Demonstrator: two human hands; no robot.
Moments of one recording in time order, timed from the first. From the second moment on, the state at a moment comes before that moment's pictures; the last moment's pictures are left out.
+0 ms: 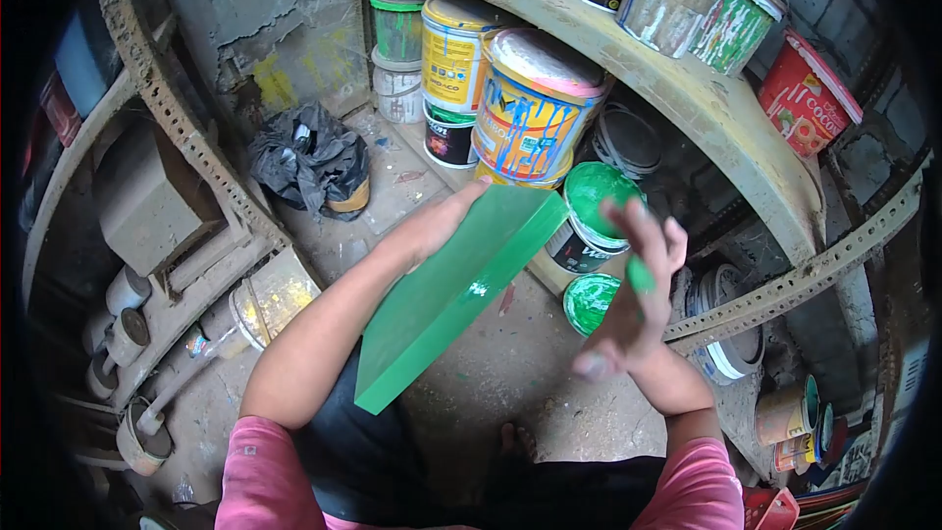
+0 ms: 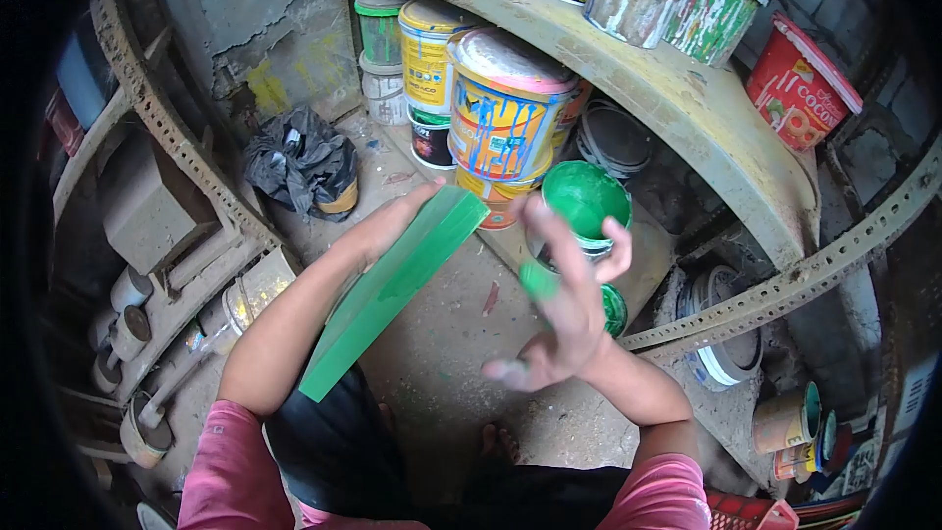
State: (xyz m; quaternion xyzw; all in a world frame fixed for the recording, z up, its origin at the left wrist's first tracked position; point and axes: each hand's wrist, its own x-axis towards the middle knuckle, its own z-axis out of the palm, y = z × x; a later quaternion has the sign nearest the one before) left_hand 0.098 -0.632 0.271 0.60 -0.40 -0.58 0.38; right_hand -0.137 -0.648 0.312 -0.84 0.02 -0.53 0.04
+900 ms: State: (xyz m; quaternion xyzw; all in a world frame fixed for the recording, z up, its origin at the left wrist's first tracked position) left_hand 0.096 -0.557 0.209 0.42 -0.35 -0.74 0.39; right_hand -0.098 -0.632 0.315 -0.95 -0.04 -0.29 0.12
